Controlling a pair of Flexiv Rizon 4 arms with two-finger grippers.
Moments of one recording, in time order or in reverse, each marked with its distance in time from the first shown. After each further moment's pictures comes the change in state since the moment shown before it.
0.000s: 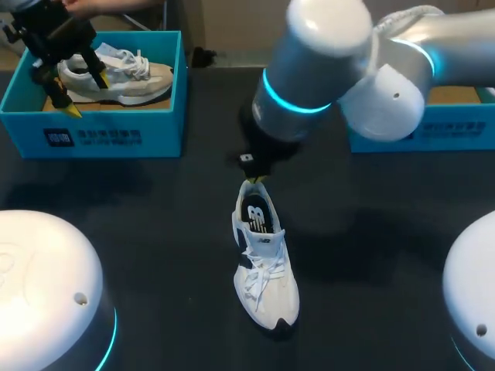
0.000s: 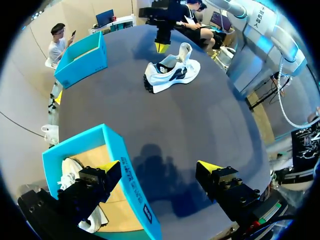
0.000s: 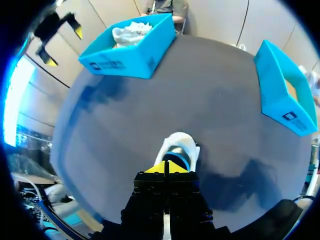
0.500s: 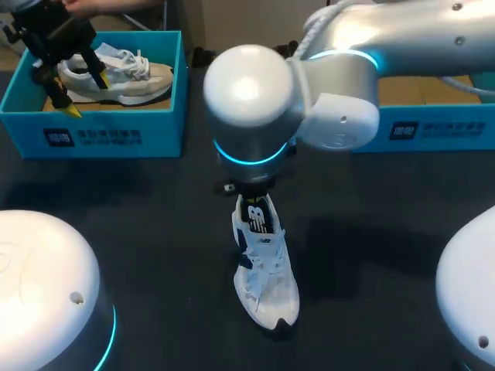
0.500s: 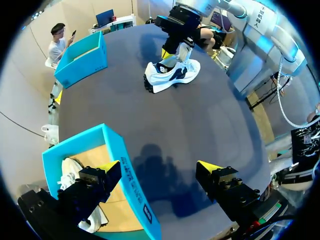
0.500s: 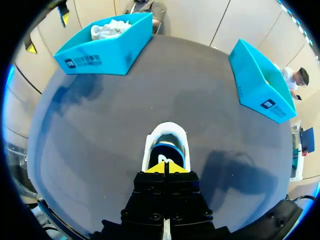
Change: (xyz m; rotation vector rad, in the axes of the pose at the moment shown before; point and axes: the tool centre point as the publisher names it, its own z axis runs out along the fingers) left arm 0.000 0.000 0.000 0.000 -0.001 0.000; right arm 0.001 -0.020 0.021 -0.061 -0.262 0.081
